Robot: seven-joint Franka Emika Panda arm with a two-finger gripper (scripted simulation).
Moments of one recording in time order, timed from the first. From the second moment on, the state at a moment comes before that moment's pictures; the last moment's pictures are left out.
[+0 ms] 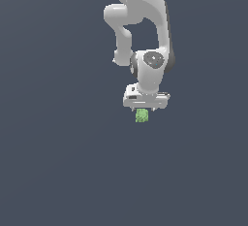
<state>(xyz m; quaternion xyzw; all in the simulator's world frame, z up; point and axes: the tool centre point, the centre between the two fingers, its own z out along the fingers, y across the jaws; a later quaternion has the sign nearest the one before) -0.058 0.096 0.091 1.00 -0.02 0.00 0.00</state>
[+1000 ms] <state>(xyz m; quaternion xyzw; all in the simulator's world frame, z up) -0.060 0.097 0.041 1.00 -0.02 0.00 0.00</state>
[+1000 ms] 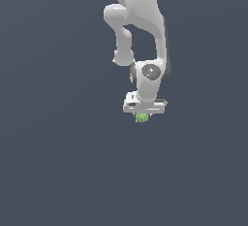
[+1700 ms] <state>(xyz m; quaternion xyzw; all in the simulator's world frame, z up) -0.060 0.095 0.042 1.00 -0.02 0.00 0.00</state>
